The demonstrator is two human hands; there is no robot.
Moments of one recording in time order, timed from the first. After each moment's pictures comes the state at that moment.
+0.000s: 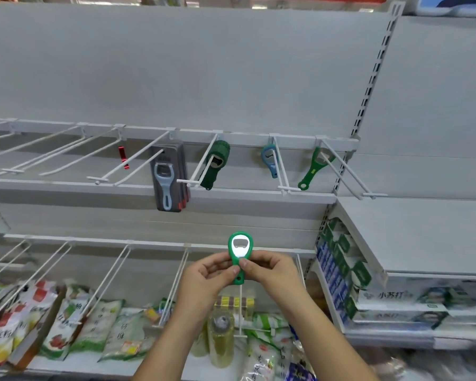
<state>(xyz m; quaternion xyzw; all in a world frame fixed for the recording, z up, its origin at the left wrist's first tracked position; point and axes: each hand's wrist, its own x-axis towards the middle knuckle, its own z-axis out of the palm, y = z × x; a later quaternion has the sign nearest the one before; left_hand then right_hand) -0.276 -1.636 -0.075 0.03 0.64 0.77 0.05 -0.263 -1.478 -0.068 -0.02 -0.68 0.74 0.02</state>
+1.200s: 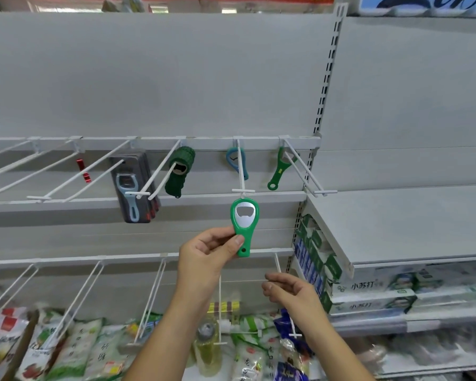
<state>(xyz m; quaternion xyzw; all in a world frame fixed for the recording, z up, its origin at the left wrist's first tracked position) -0.271 -1.570 -0.011 0.09 0.60 0.80 0.00 -0.226 -1.389 -0.121 -0.15 -0.67 0.73 0.07</state>
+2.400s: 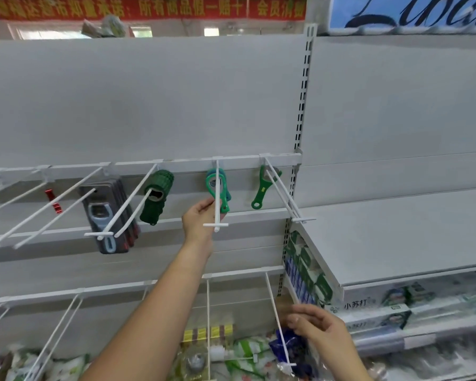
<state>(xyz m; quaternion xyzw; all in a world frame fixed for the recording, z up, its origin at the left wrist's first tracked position) -0.434 -1.496 -0.004 -0.03 0.53 0.85 0.04 -0.206 -1.331 -0.137 -0.23 -0.66 0.71 0.11</state>
